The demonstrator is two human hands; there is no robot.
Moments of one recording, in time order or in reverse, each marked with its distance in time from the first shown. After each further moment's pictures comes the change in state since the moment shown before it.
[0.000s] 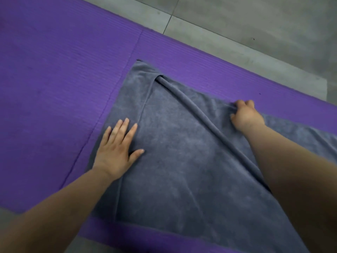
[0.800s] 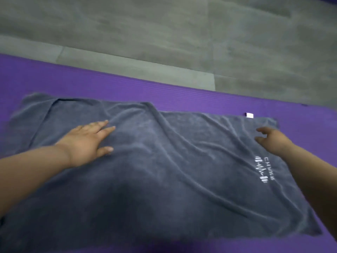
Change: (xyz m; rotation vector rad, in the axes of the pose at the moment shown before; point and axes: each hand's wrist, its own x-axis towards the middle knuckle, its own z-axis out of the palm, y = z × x) left_hand 0.060 0.214 -0.078 0.368 -0.330 0.299; right_hand -0.051 0.356 -0.076 0.261 0.015 0.318
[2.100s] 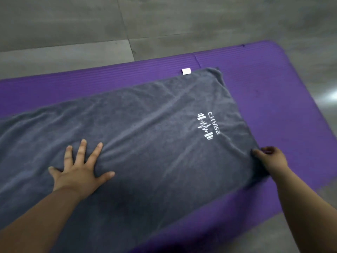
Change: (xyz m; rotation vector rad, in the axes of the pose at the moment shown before) left_hand 0.068 0.199 0.027 -0.128 -0.184 -0.171; right_hand -0.002 0.251 0.082 0.702 0.282 0.626
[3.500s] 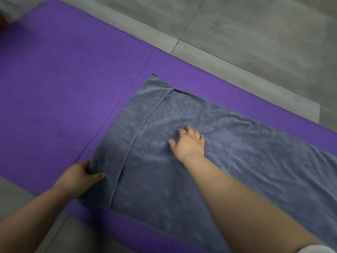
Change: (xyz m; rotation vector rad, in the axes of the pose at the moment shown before) left_hand -0.137 -0.383 0.127 -0.950 0.248 -0.580; right_hand -0.509 -0.188 0.336 -0.964 -0.583 -1.213
